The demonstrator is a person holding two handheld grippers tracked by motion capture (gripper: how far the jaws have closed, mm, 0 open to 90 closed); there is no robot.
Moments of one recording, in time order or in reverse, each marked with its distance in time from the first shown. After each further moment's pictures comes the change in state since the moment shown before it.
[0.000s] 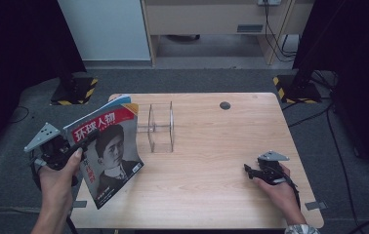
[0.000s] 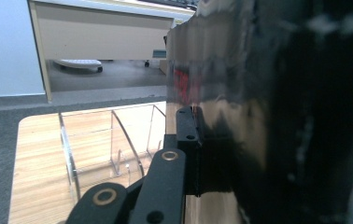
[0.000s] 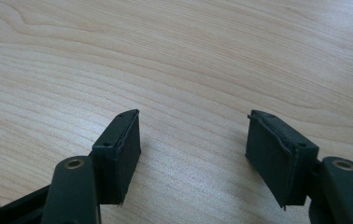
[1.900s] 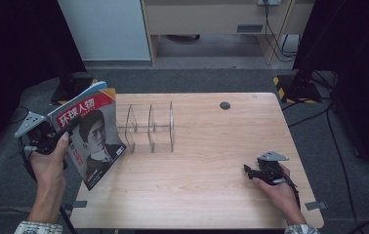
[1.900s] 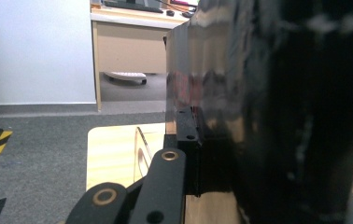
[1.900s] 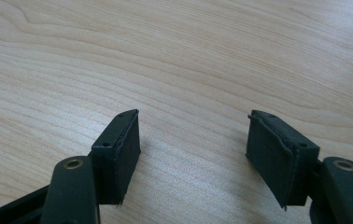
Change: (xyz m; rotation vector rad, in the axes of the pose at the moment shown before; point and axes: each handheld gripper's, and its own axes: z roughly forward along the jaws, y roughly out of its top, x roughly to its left) left arm 0.058 0.009 0.013 -0.061 0.176 0.000; right arm 0.001 0.000 0.000 -0.001 0.005 -0.002
